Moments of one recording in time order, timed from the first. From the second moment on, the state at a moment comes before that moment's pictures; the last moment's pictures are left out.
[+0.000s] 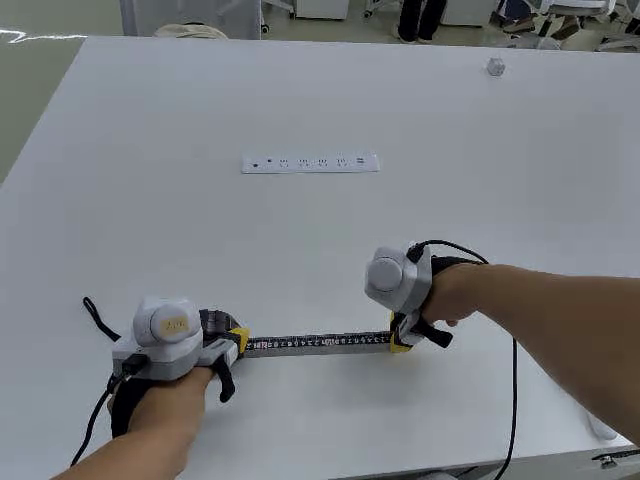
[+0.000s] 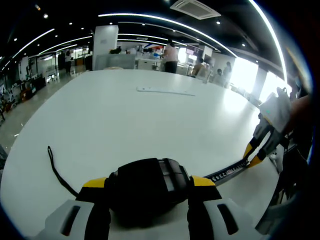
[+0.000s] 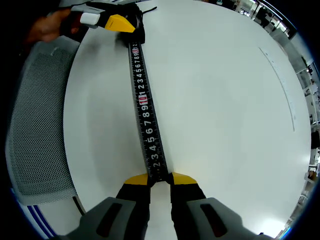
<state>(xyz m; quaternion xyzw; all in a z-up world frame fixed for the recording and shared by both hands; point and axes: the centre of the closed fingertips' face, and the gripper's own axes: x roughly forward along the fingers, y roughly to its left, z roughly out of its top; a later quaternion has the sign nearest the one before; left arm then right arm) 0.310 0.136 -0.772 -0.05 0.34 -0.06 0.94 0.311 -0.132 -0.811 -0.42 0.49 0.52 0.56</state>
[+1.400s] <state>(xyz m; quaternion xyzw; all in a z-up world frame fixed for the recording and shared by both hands) 0.310 0.132 -0.772 -0.06 0.34 -0.06 0.94 0.310 -0.119 -0.810 -0.41 0.50 0.52 0.56</state>
